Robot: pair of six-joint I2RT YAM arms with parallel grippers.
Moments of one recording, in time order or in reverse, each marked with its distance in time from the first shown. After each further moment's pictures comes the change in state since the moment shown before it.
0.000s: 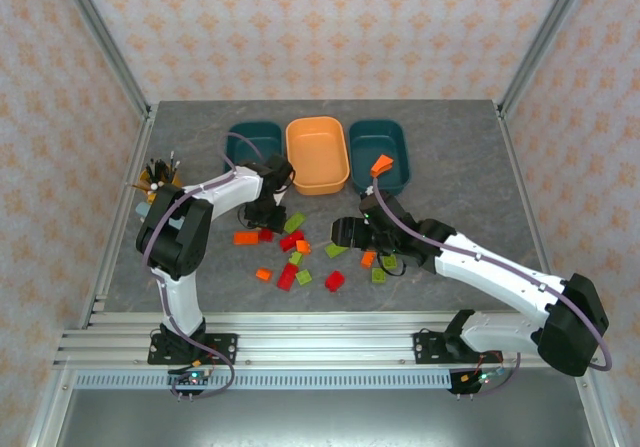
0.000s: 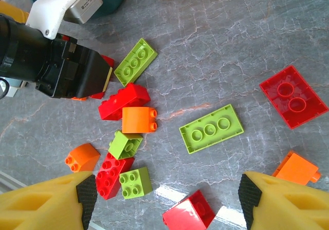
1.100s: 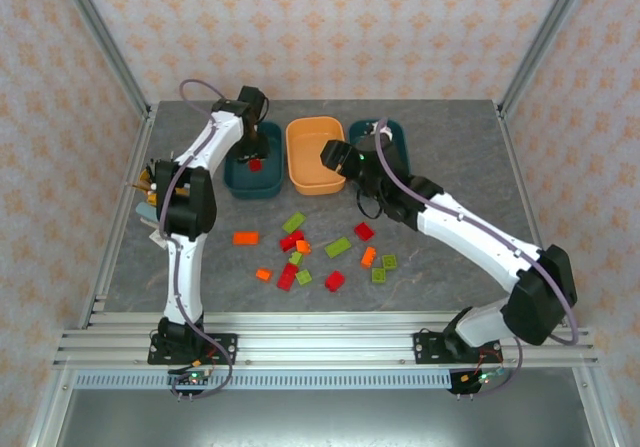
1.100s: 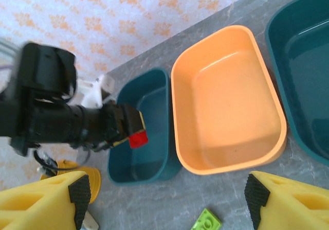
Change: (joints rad) left arm 0.248 0.415 0.820 -0.187 -0.041 -0.219; right arm -0.139 0.253 0.354 0.248 0.176 0.076
